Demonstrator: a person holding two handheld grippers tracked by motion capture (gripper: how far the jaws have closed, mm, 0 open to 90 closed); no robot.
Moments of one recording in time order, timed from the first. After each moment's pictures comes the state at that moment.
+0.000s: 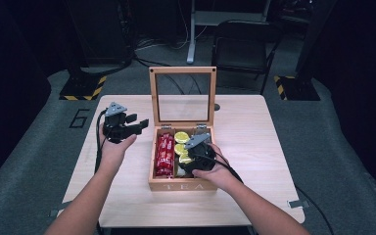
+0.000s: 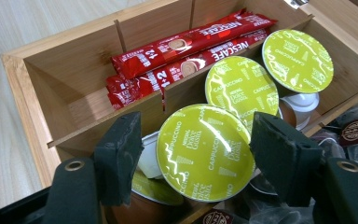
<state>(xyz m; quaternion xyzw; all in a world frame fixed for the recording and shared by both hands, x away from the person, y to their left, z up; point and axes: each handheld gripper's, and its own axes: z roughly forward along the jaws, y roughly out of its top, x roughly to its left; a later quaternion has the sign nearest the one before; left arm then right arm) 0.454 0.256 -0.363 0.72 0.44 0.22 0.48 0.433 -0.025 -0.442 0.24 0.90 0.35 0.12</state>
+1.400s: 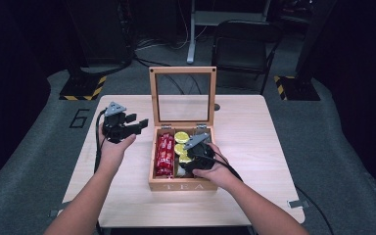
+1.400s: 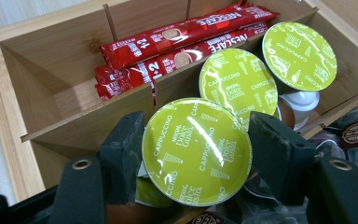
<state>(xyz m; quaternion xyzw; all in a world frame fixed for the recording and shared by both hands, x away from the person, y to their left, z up) 0.454 0.257 -0.362 0.72 0.45 0.22 0.48 0.440 -0.024 -0.449 0.22 0.90 0.34 0.13</state>
